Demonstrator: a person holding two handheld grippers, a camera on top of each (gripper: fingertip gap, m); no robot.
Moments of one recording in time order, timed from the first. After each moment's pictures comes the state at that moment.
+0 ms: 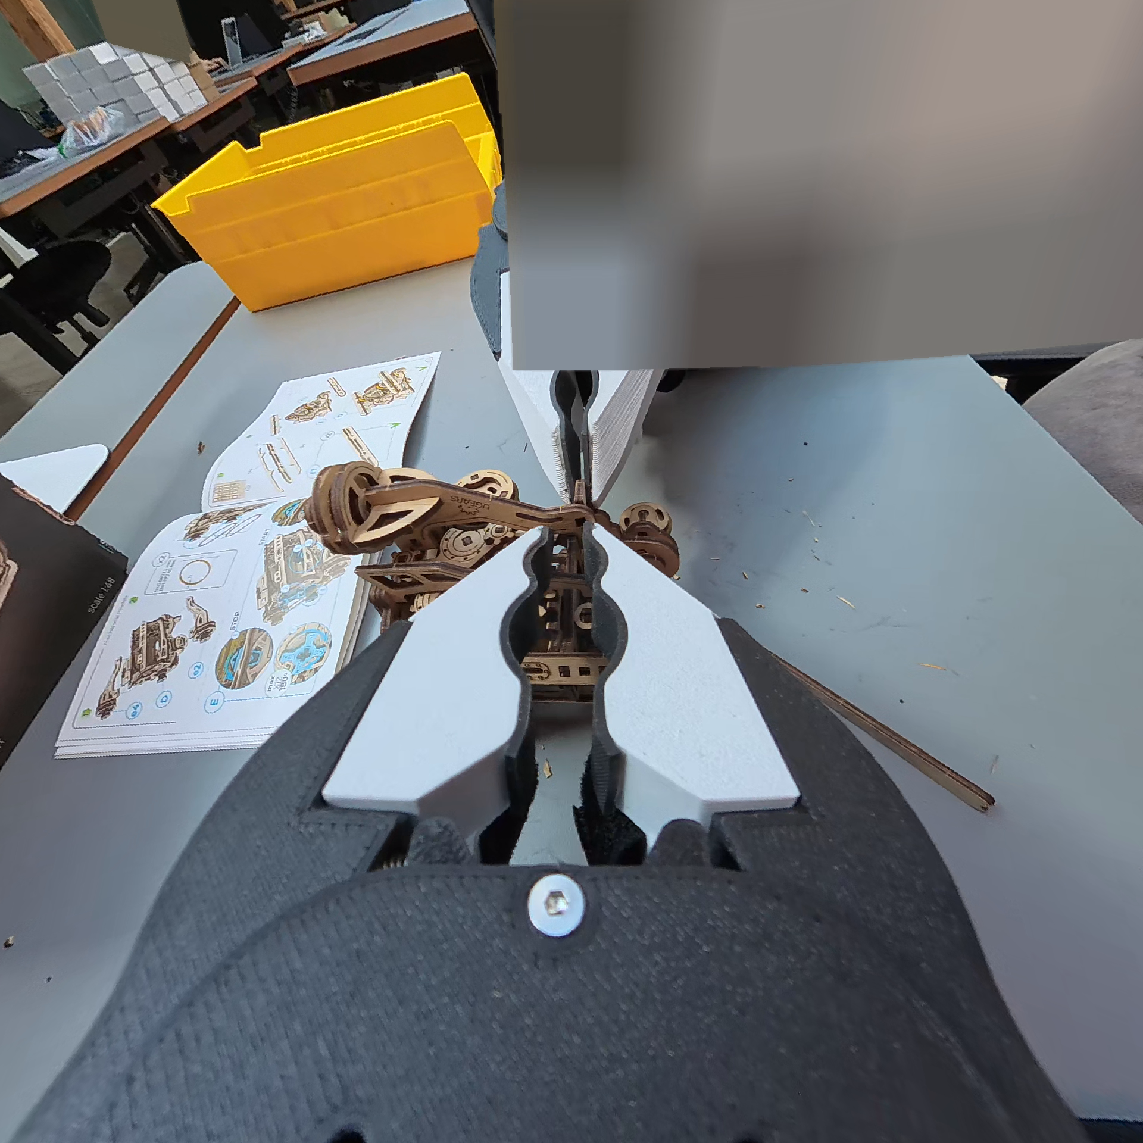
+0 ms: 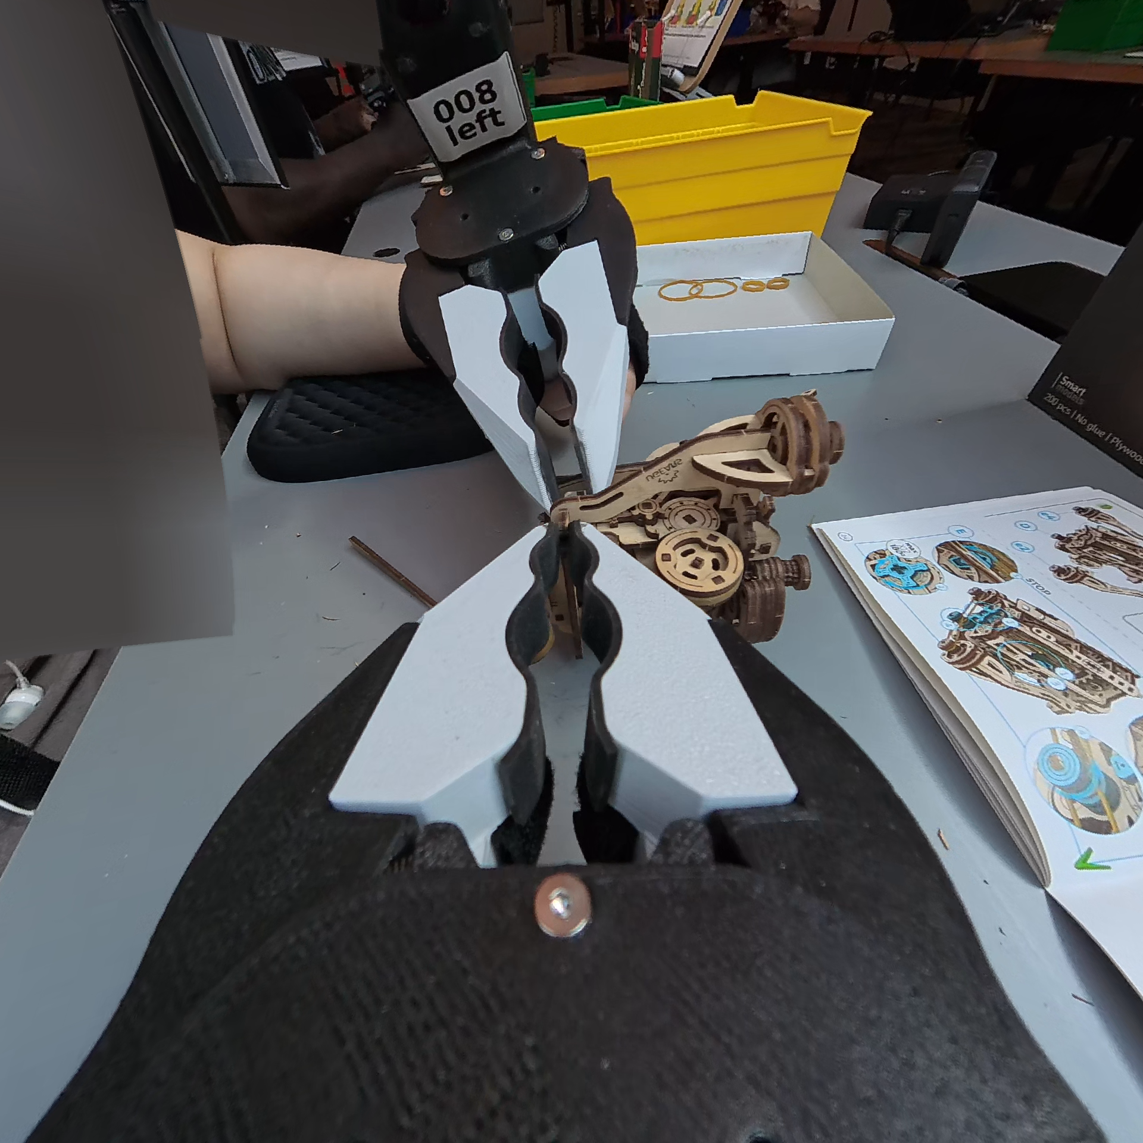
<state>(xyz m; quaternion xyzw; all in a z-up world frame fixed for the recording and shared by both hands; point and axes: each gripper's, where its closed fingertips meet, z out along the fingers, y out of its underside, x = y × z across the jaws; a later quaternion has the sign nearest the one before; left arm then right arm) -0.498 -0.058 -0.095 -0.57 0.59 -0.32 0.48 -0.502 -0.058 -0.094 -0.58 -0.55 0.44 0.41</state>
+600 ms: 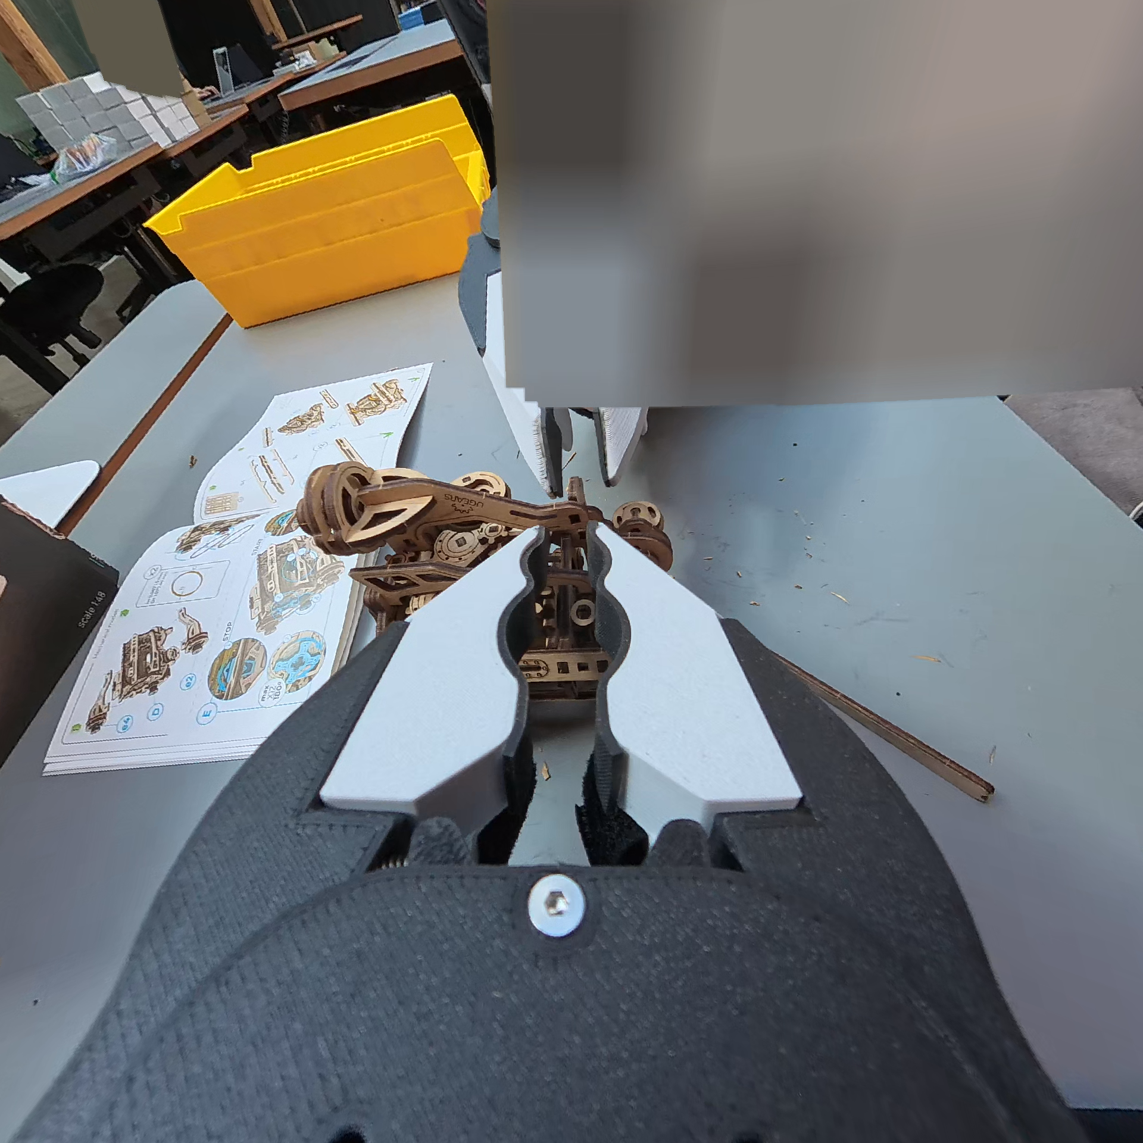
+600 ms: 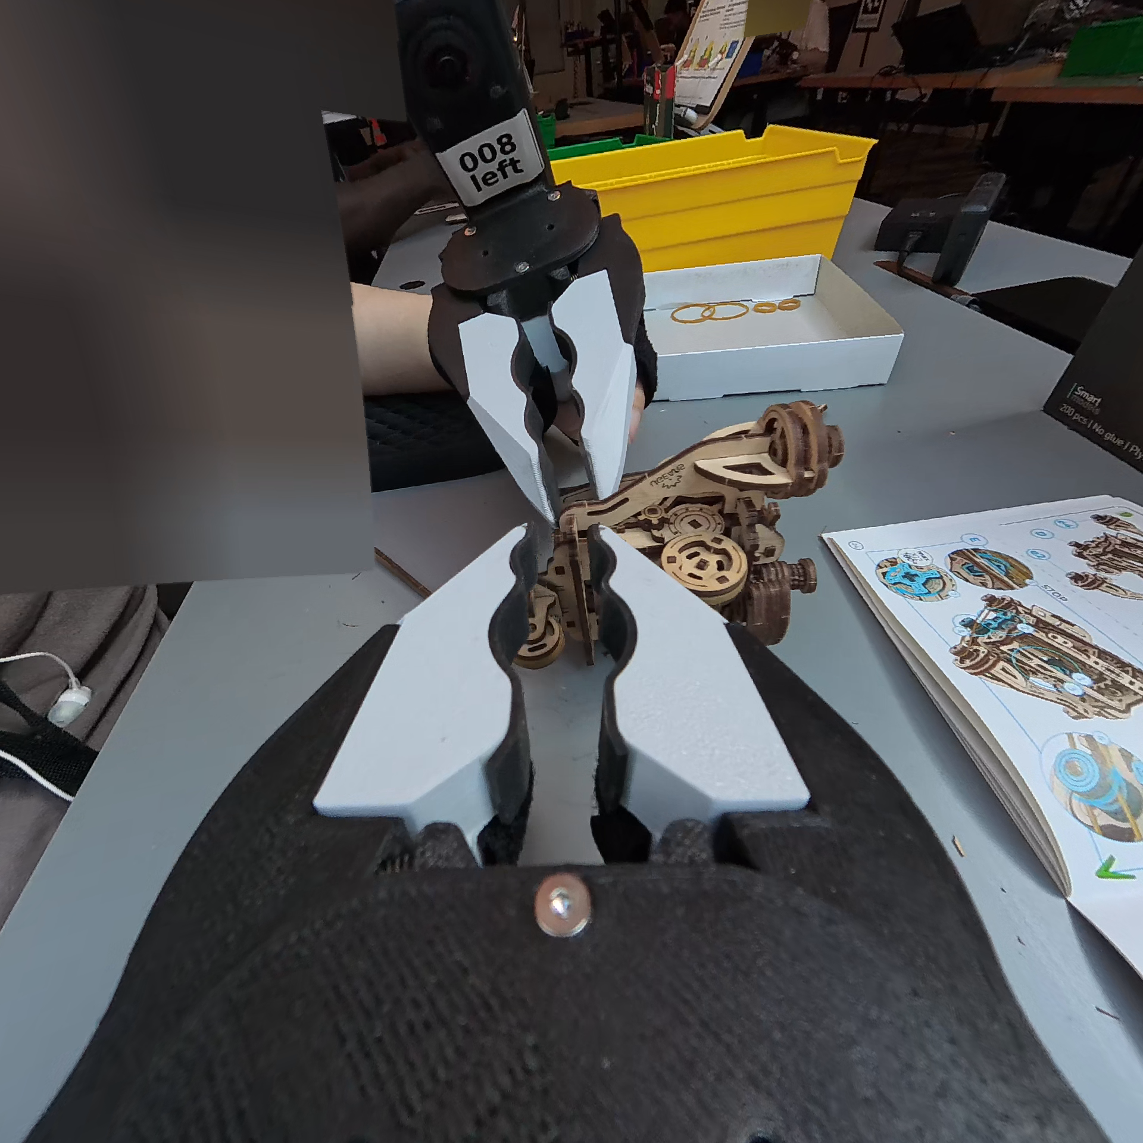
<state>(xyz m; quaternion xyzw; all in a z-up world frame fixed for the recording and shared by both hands) -0.499 -0.060 -0.096 -0.56 0.59 -0.32 0.48 -0.498 -0.060 -0.089 -0.57 -0.54 0.47 0.41</state>
